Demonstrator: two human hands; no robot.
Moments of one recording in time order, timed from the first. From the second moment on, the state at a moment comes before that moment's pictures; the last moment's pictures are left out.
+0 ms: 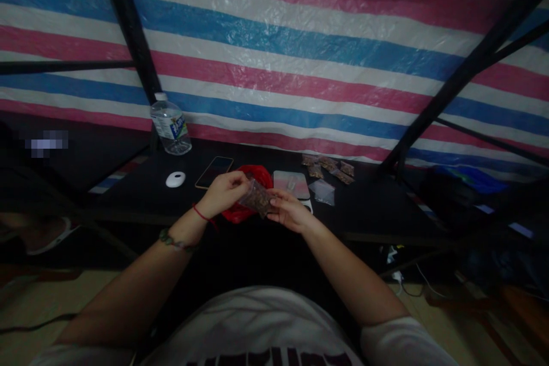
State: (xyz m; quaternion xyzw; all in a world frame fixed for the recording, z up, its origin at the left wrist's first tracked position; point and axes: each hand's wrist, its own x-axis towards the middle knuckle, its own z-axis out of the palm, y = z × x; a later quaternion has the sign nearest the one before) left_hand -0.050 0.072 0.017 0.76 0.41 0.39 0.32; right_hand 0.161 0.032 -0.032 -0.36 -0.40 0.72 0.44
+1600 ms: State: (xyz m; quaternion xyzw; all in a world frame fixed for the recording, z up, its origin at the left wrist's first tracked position) left_hand -0.054 0.095 -0.021 0.78 0.55 0.29 -0.01; right_hand 0.125 0.113 0.049 -0.52 -0.78 0.15 0.33
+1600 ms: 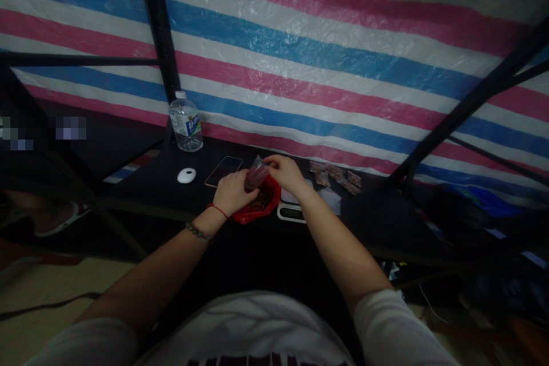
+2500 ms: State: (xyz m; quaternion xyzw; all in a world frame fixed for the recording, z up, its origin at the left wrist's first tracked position) left_hand -0.033 0.077 -0.002 0.60 0.32 0.47 0.56; right_hand 0.170 0.046 -0.001 -0.44 -0.58 0.44 0.53
